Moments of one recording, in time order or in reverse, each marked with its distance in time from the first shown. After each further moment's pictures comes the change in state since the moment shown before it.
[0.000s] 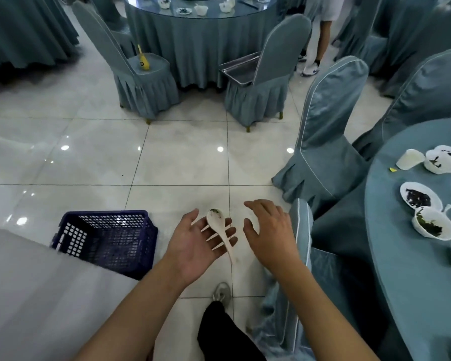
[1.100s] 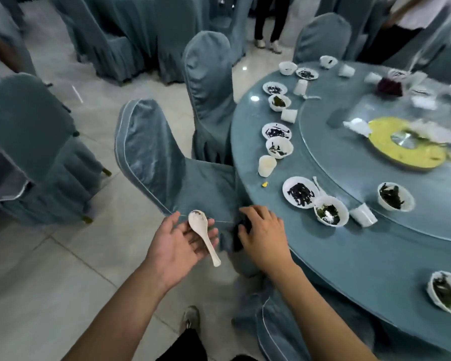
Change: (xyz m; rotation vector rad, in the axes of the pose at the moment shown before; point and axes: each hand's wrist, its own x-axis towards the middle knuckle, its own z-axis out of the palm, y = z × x) left_hand 0.388 0.064 0.411 0.693 -0.424 -0.549; right_hand 0.276 0.264 -0.078 -0.187 0.431 0.910
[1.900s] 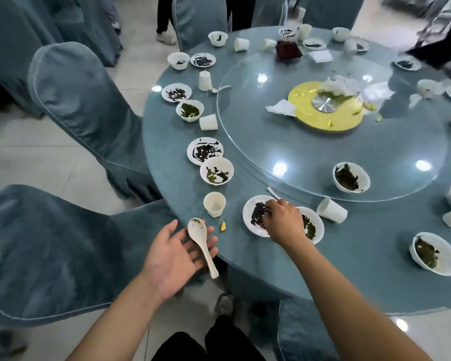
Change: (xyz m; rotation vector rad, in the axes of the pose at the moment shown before) left_hand 0.227 0.067 0.158 0.377 -0.142 -0.384; right_hand 0.172 0.200 0.020 -0.189 -0.044 0.715
